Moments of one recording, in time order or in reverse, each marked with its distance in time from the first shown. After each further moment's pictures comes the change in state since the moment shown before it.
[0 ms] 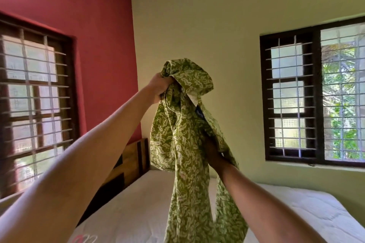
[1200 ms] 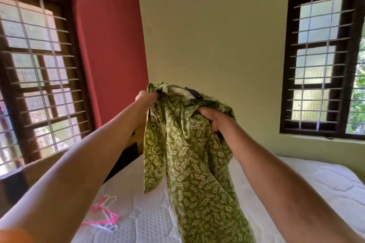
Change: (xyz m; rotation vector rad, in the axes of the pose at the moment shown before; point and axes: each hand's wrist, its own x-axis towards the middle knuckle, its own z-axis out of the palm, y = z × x) left_hand 0.035 -0.167 -0.084 0.385 0.240 -0.439; right_hand -0.021 -0.048 0.072 -0.324 -0.358 0.517
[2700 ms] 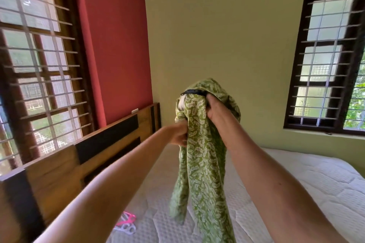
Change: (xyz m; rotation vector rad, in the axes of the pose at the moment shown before) left_hand 0.044 -0.133 -0.033 -0.220 -0.780 -0.262; right_hand 0.085 -0.047 0.180 0.582 0.260 -0.229
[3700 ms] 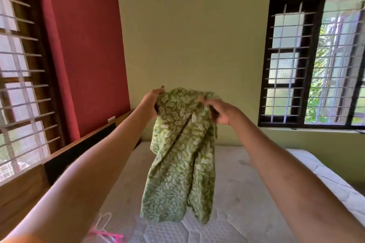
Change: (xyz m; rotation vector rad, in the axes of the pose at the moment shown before) left_hand 0.017 0.074 -0.095 -0.385 0.165 0.292; right_hand 0.032 -0.003 -0.043 -0.390 -0.032 -0.017
